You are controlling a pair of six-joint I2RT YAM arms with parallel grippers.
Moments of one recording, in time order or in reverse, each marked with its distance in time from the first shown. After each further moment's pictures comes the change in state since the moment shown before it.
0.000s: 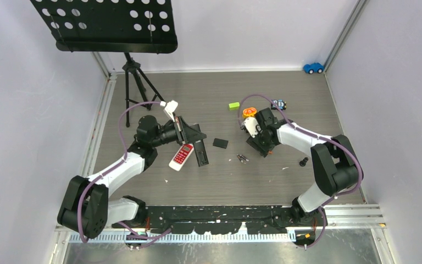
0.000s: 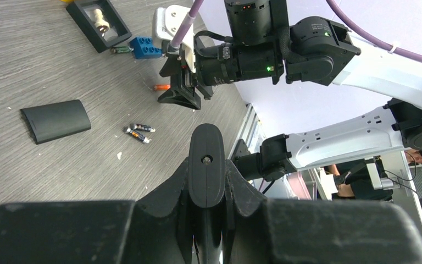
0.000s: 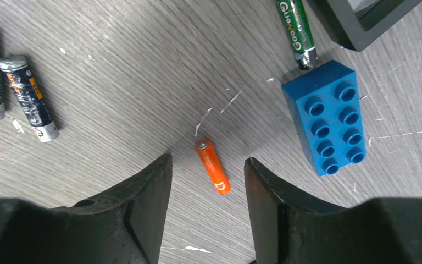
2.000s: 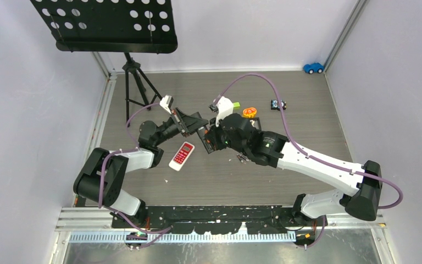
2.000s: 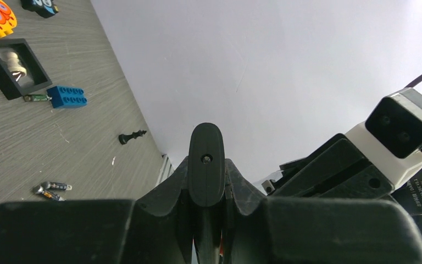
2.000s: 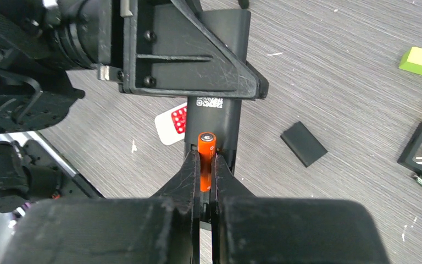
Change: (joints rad) left arm 0.003 0.288 -0.044 0.720 -0.082 -0.575; right arm 0.647 -0.290 0.293 0.184 0.250 0.853
